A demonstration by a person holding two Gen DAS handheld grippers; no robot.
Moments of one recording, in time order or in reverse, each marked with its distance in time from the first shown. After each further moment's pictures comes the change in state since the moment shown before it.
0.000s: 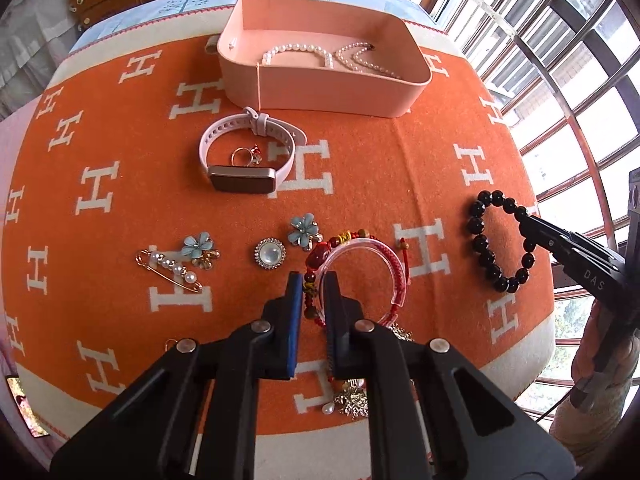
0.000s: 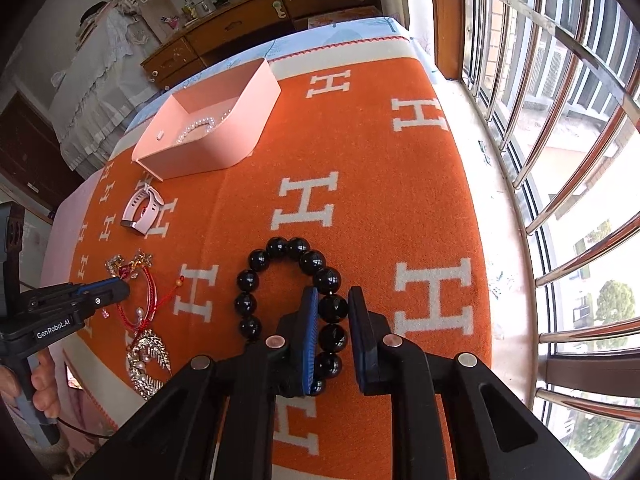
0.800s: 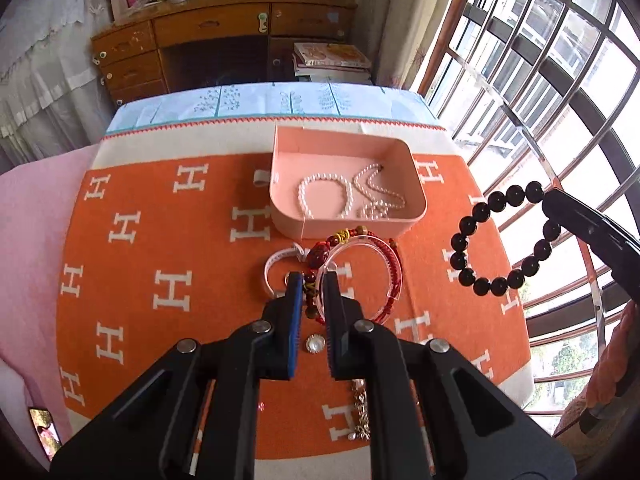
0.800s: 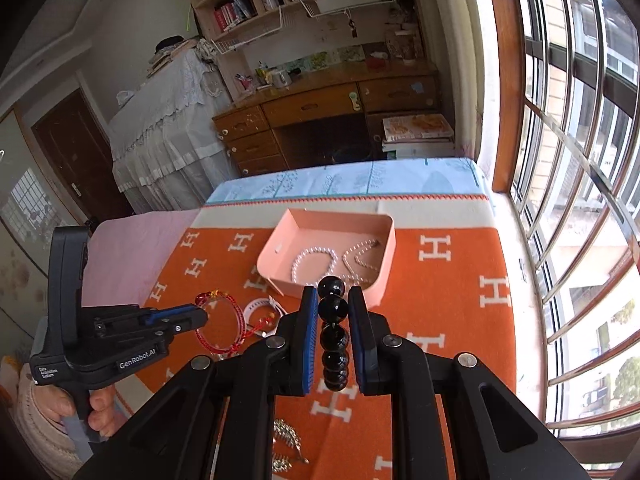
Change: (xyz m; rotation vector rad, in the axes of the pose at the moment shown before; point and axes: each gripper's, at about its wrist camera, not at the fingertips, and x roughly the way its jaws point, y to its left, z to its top) left arm -0.103 0.029 0.062 0.007 -0.225 0.031; right arm -0.128 0.132 0.085 -0.159 -0.301 0.123
